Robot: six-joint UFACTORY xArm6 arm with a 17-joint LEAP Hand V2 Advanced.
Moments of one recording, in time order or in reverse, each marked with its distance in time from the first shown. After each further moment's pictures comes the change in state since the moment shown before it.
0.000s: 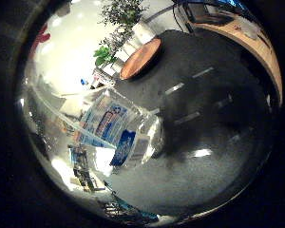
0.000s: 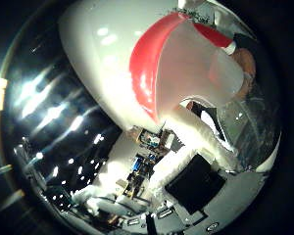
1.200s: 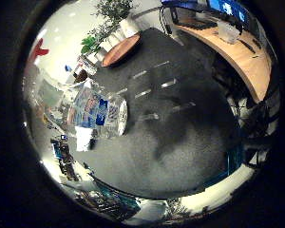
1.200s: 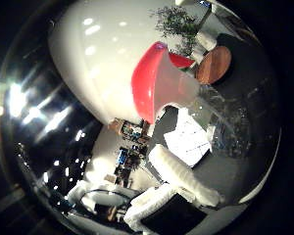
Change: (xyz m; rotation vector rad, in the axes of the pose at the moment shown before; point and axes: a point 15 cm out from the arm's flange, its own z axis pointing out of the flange) arm -0.003 0.025 -0.051 -0.122 0.256 -0.035
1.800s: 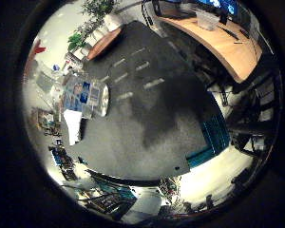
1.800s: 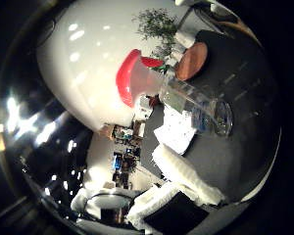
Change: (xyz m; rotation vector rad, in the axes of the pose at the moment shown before) arm 0.011 0.012 -0.040 0.037 0.096 0.040
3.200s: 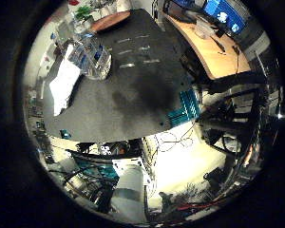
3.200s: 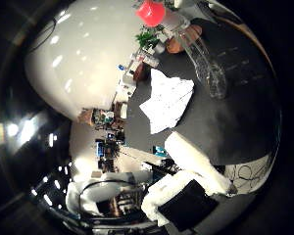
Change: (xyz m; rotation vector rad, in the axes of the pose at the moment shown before) arm -0.058 0.073 -0.016 -0.268 0.291 -0.030
